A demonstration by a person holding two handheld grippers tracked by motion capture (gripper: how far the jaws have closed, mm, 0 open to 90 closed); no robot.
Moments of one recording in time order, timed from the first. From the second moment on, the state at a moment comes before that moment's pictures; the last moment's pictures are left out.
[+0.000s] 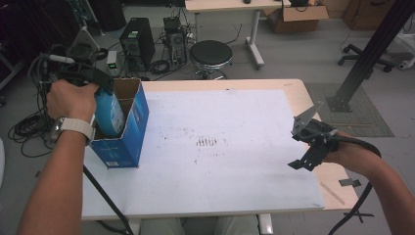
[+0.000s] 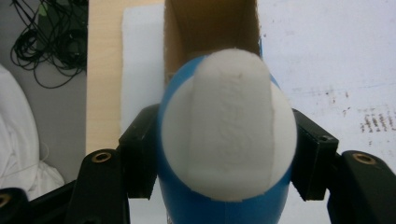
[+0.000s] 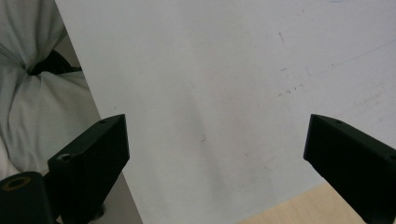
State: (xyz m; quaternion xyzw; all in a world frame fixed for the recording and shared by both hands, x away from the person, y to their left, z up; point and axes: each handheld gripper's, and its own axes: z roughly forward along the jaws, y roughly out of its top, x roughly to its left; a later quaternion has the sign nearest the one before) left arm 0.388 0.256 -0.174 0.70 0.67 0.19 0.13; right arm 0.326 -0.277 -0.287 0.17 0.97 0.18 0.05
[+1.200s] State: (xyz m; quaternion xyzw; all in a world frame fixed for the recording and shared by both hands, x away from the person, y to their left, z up) left arm 0.404 0.261 -0.275 0.72 0.67 0.15 0.10; right arm 0.331 -0.274 -0.301 0.18 0.97 0.17 0.04
